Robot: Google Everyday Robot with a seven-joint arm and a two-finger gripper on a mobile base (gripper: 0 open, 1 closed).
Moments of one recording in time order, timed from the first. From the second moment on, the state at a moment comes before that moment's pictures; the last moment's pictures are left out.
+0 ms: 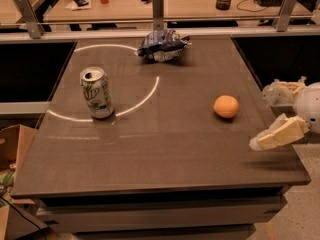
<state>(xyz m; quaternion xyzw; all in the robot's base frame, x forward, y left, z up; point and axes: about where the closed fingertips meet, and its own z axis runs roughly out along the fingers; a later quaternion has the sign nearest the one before) 0.472 -0.241 0.868 -0.46 0.78 0.16 0.40</state>
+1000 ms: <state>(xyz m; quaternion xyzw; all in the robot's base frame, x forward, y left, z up) 0.502 -0.198 0.833 -0.45 0.77 0.19 0.40</state>
